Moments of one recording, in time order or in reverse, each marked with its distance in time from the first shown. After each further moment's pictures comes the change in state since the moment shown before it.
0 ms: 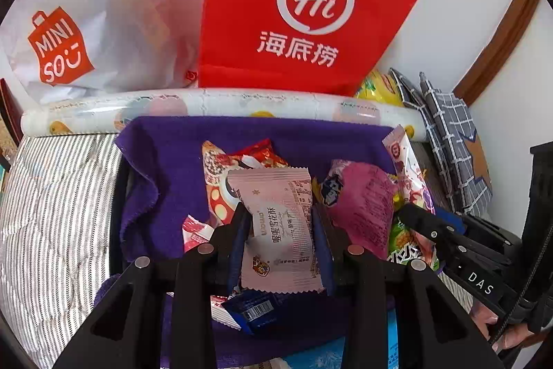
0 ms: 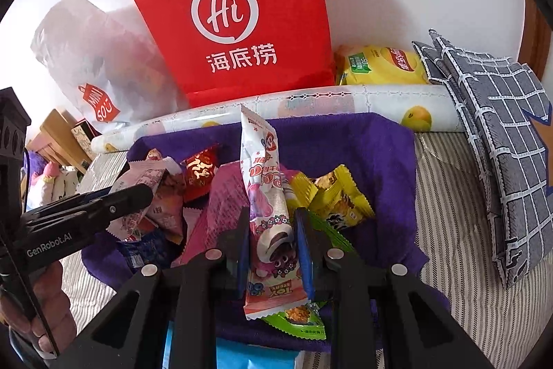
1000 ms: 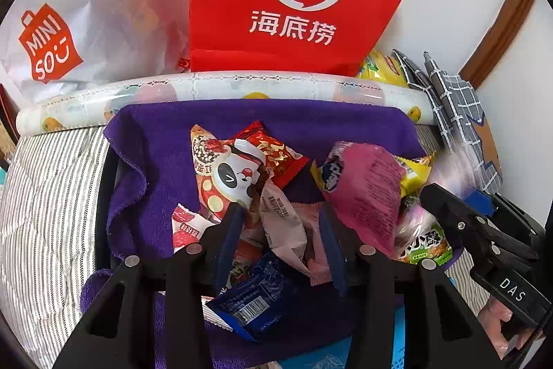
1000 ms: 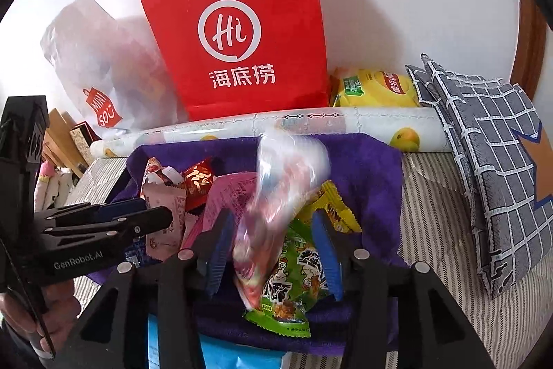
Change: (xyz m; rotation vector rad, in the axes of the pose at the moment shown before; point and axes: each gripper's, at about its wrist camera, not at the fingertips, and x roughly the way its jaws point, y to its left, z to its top) left arm 0.016 -0.008 -0.007 0.037 0.035 0.034; right arm -0.012 -0.003 -0.003 -0.033 -0.088 -0.016
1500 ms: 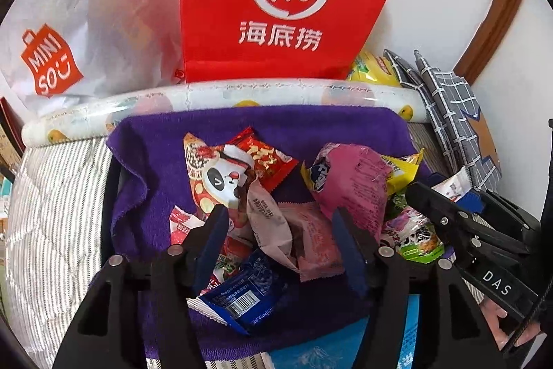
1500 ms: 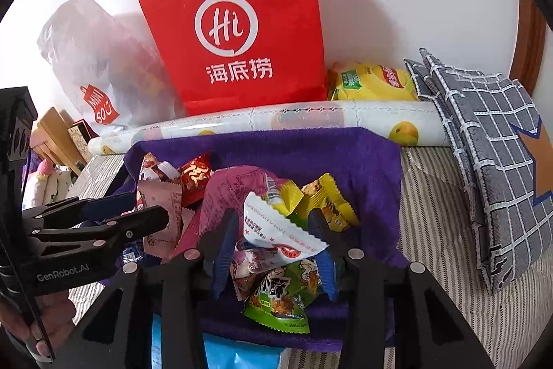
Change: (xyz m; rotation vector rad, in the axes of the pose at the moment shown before) left arm -0.013 -0.014 0.001 0.040 -0.026 0.018; right arm -0.003 0.000 0.000 0.004 -0.001 -0.010
